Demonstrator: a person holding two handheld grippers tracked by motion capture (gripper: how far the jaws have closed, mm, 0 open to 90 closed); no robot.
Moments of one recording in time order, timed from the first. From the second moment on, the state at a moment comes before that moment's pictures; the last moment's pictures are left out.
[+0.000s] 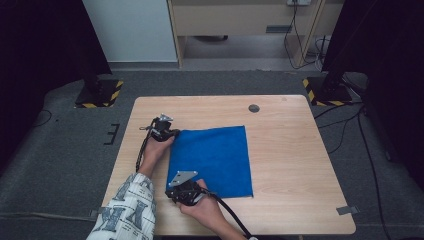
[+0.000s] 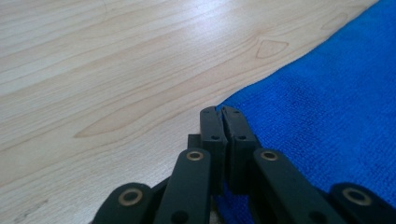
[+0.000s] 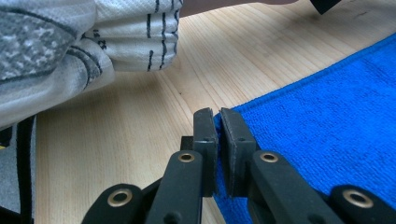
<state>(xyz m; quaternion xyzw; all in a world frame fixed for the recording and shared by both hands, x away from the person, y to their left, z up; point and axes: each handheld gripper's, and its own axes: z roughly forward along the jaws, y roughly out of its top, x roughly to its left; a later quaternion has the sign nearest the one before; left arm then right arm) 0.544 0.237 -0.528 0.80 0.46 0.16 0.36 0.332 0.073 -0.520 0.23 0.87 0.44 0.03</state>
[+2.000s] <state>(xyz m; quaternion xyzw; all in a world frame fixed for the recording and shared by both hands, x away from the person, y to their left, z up) 0.526 0.219 -0.463 0.78 0.44 0.18 0.41 0.321 0.055 -0.482 0.24 0.84 0.48 0.08</state>
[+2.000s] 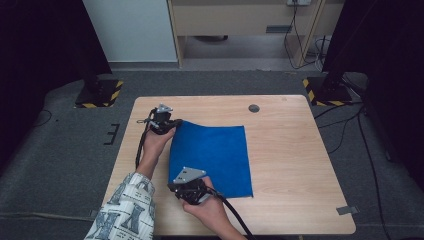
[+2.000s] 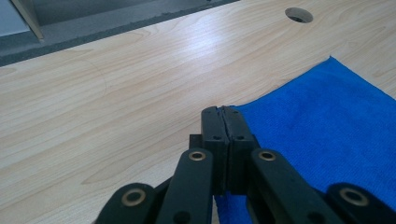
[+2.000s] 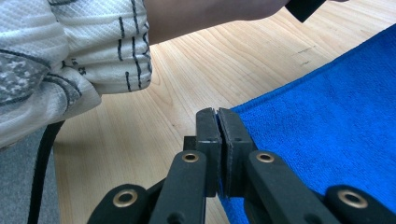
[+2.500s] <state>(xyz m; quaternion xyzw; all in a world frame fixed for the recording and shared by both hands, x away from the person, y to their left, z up) 0.523 0.202 -0.445 0.78 0.42 0.19 0.42 0.316 0.048 -0.472 0.24 0.84 0.49 0.09</state>
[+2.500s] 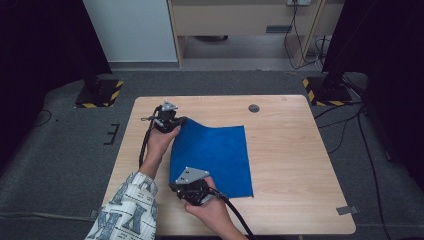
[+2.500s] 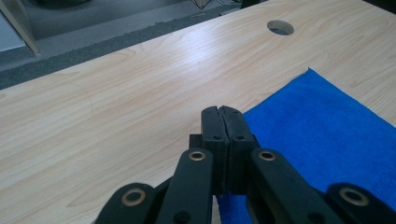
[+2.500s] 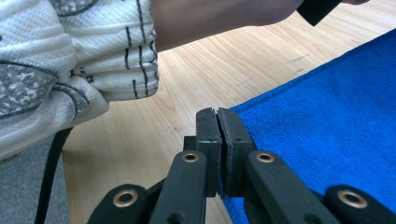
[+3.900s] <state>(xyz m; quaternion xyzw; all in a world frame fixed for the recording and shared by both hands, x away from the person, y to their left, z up) 0.525 0.239 -0.445 0.79 0.43 0.18 0.40 0.308 0.072 -0.479 0.23 0.83 0.50 0.08</state>
